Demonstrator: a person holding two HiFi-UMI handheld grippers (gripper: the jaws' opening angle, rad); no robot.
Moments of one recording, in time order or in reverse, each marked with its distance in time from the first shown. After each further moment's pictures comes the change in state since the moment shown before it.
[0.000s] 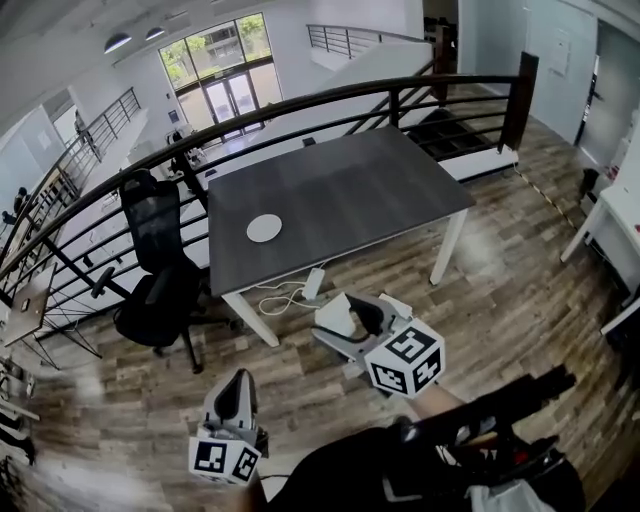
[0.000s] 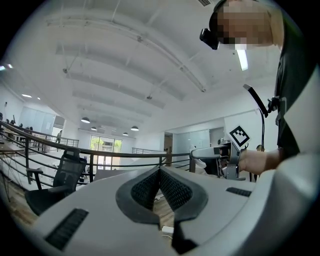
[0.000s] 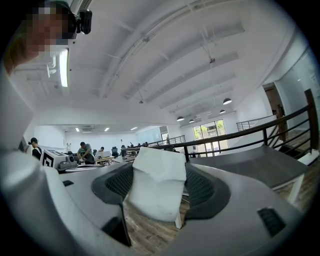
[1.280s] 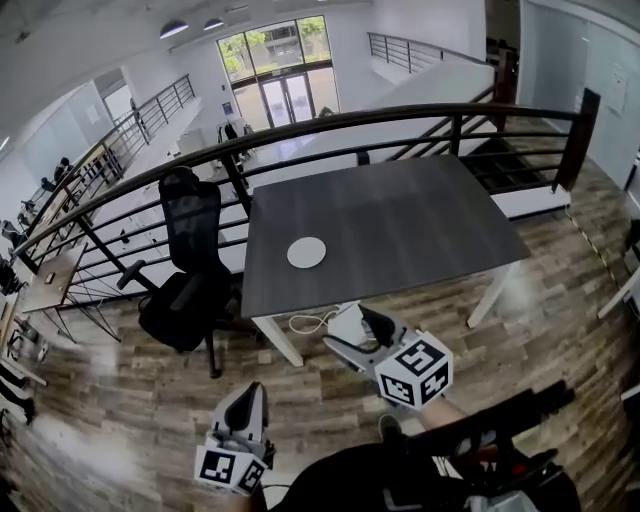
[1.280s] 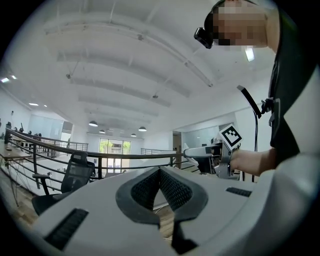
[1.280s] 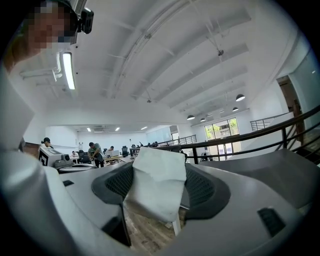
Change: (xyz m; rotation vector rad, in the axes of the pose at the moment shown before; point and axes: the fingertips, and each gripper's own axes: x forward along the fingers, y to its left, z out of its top) left arm 0.082 0.058 0.010 0.030 0.009 0.112; right arm 0.116 -0.073 0.032 -0.027 0.010 0.138
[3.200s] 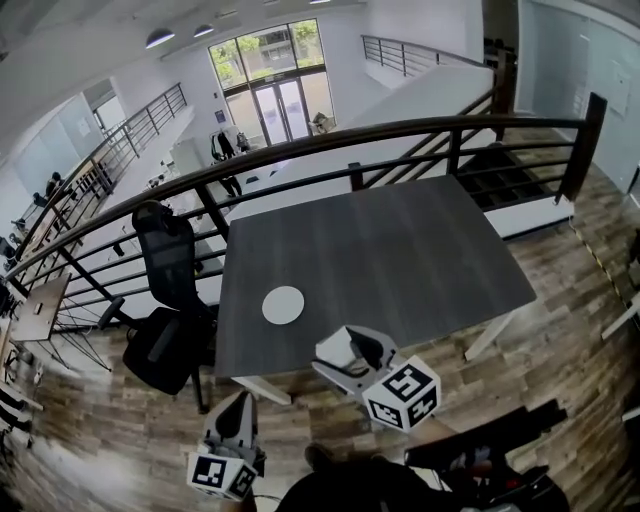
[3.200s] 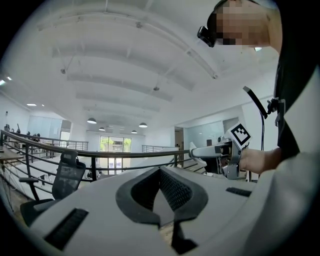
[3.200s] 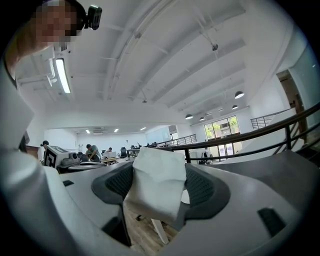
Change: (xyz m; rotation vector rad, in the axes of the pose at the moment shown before) left arm 0.247 0.030 0.001 0.012 0.041 0.010; right arm 0.071 -0.212 0.027 0.023 0.000 0.018
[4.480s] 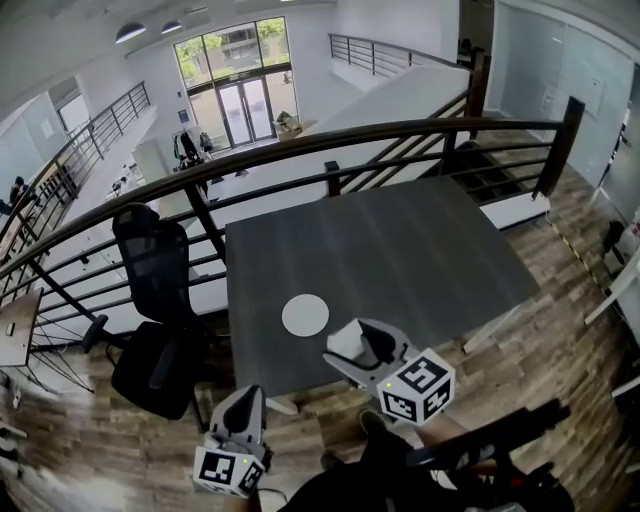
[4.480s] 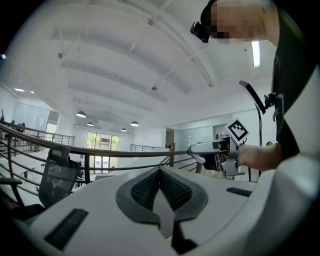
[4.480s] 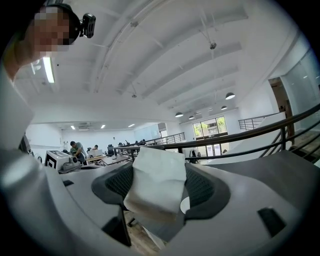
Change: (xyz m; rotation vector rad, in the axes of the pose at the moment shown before) left arm 0.025 0.185 -0.017 -0.017 -0.006 -0.161; right arm 0.164 0.028 0.006 0.000 0.027 -0.147
